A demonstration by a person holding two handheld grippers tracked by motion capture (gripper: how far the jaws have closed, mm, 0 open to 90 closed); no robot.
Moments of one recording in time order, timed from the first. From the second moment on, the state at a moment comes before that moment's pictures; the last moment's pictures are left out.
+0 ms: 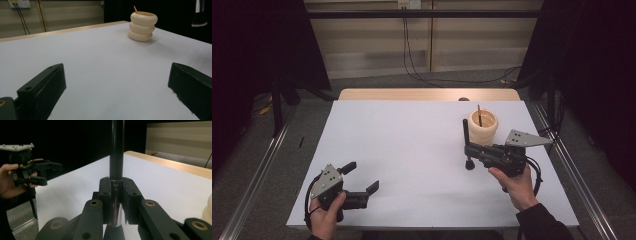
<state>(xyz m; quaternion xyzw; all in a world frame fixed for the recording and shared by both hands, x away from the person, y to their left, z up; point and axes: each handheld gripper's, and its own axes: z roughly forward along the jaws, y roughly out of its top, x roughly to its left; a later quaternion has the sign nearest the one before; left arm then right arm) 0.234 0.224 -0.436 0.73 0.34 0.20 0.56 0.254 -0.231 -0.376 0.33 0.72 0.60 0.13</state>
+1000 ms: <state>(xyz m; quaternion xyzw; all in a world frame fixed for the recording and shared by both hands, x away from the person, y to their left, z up) 0.233 0.218 -0.426 0.73 0.32 0.19 0.57 0.253 -0.205 -0.379 0.27 0.74 0.61 0.09</state>
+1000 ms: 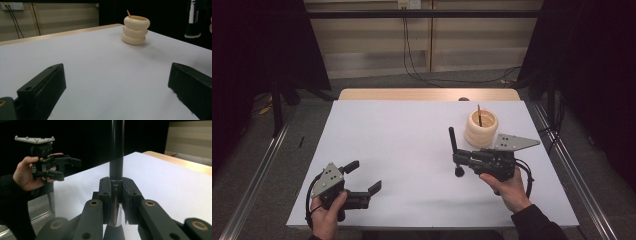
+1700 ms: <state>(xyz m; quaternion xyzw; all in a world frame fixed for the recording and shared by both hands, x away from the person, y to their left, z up) 0.246 0.195 -0.404 0.74 0.28 0.16 0.59 0.259 -0.172 -0.378 0.23 0.75 0.61 0.07</state>
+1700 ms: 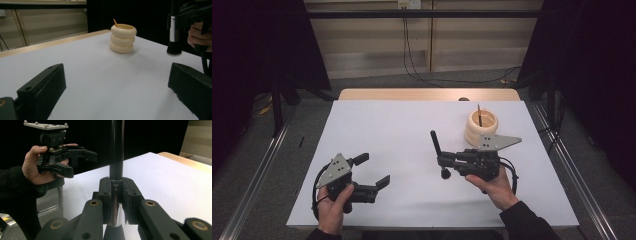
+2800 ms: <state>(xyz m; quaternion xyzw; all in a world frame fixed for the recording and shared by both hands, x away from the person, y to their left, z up) 0.255 0.152 -0.385 0.78 0.19 0.11 0.59 0.264 -0.170 -0.375 0.19 0.84 0.50 0.04</state>
